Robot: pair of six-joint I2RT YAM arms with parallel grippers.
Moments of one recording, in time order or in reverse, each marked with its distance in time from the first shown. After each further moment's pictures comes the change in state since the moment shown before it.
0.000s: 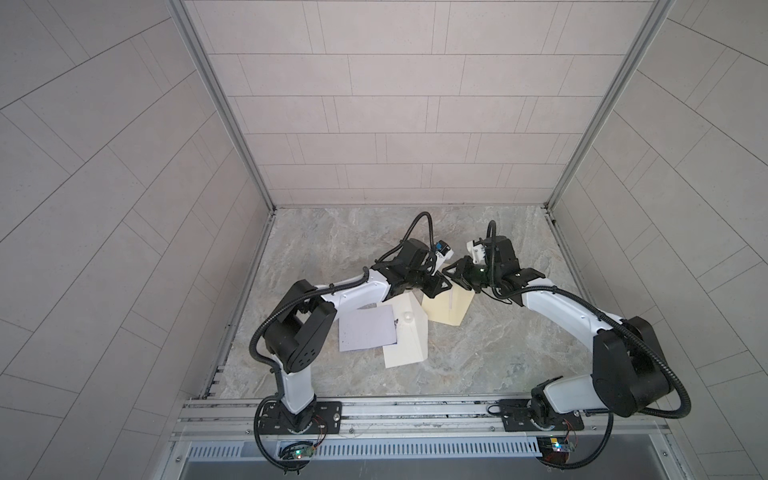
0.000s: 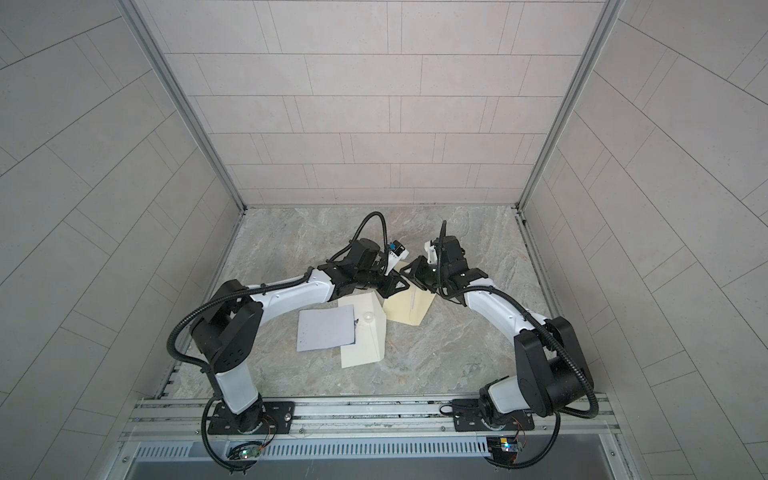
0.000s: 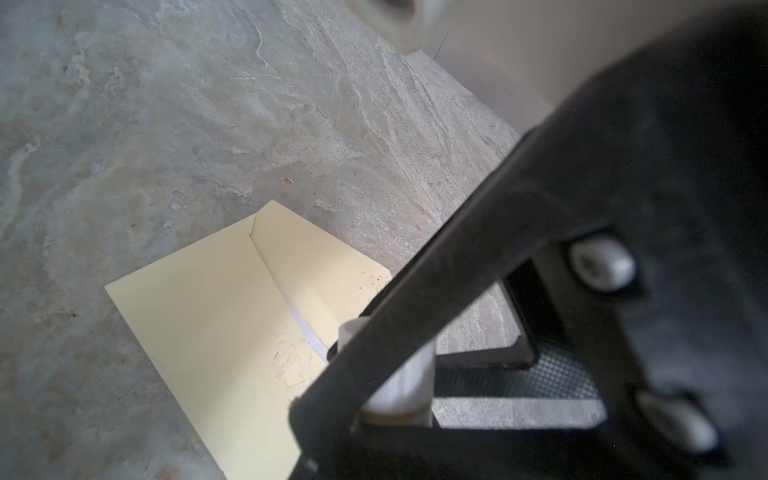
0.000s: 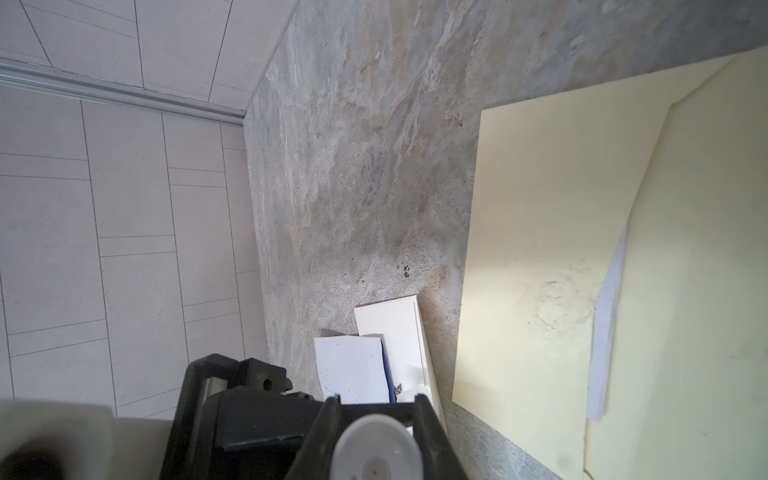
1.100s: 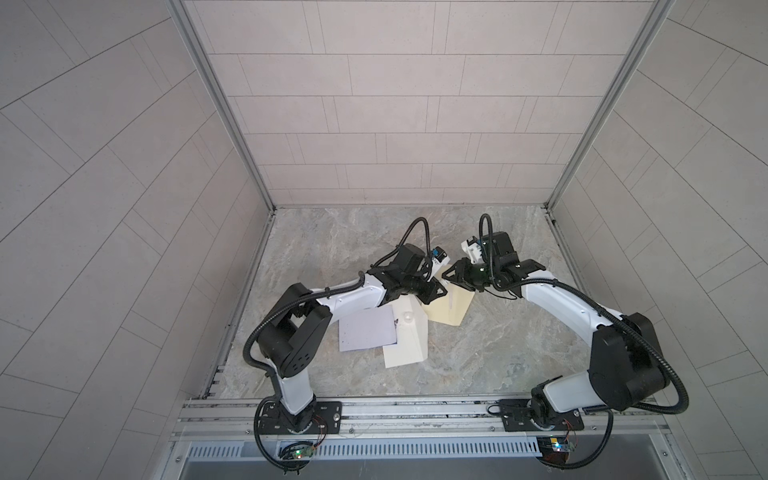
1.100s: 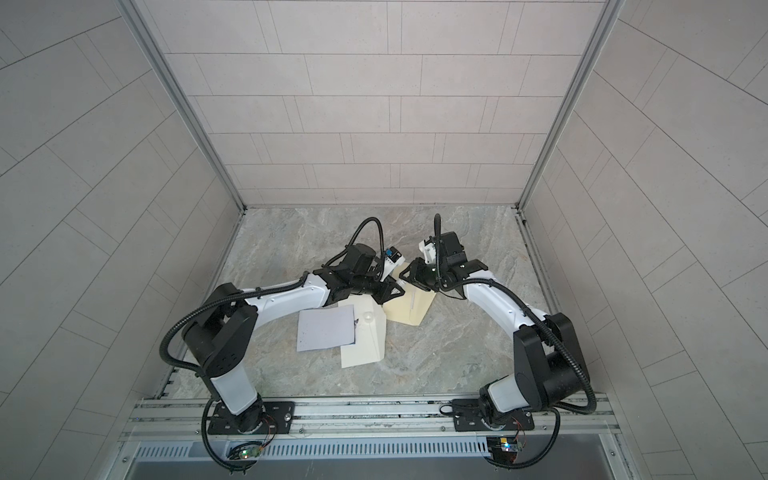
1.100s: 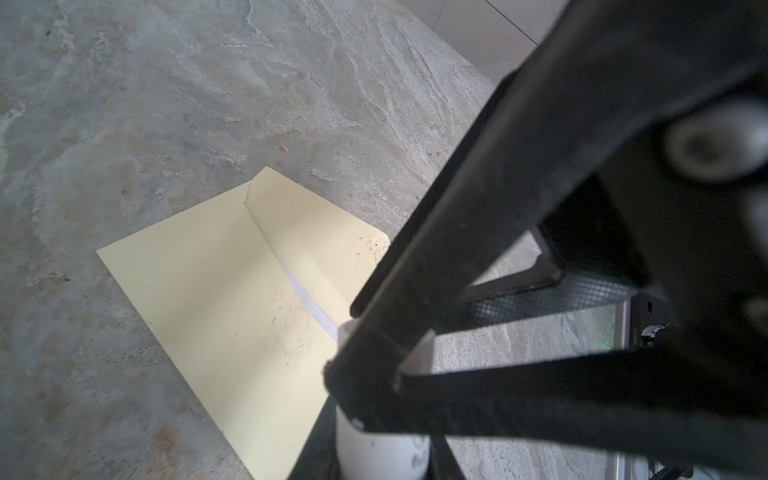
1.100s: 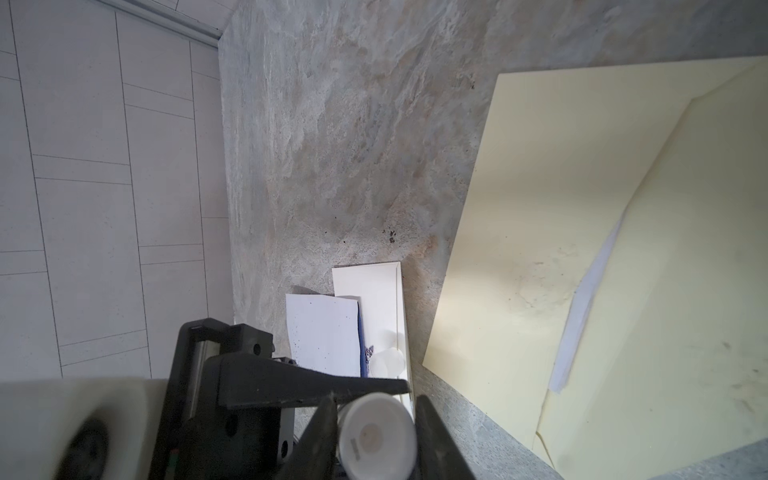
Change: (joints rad) left arm 0.001 -0.045 -0.079 0.000 0.008 0.031; right arm -0.015 0.038 0.097 -0.205 -0.065 -0.227
